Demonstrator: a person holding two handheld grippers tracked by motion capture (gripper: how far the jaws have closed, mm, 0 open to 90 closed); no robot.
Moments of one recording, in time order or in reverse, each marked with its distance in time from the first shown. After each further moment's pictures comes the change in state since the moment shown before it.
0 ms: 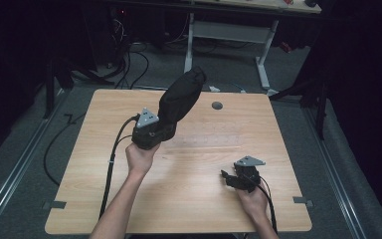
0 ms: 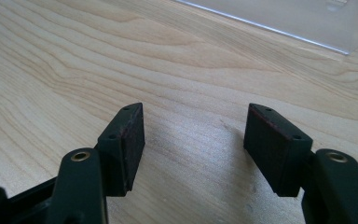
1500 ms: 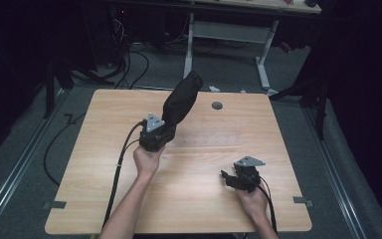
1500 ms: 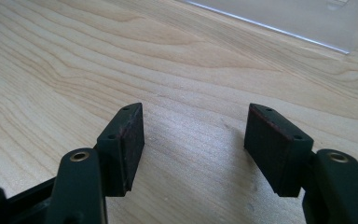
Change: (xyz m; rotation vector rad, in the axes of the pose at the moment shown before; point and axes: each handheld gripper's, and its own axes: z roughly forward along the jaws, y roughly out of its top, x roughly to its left) left arm 0.019 -0.036 0.025 -0.036 0.099 0.013; right arm 0.001 0.000 0.000 0.001 0.001 0.004
